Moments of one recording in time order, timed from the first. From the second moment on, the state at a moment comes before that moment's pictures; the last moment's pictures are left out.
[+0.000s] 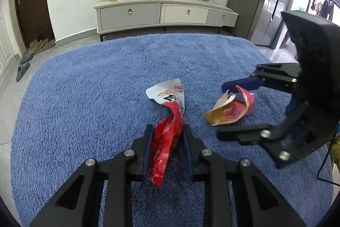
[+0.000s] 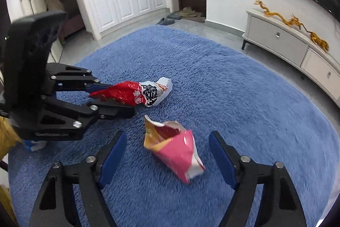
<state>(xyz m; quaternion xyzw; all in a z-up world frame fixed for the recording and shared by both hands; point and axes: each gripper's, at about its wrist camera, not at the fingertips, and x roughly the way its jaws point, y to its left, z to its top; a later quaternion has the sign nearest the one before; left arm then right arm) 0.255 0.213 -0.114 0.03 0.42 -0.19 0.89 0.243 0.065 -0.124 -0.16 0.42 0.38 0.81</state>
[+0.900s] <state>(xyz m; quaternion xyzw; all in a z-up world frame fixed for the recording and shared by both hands) 0.096 0.170 -0.034 0.07 0.32 -0.21 0.92 0.057 -0.036 -0.054 -0.05 0.37 0.28 0.88</state>
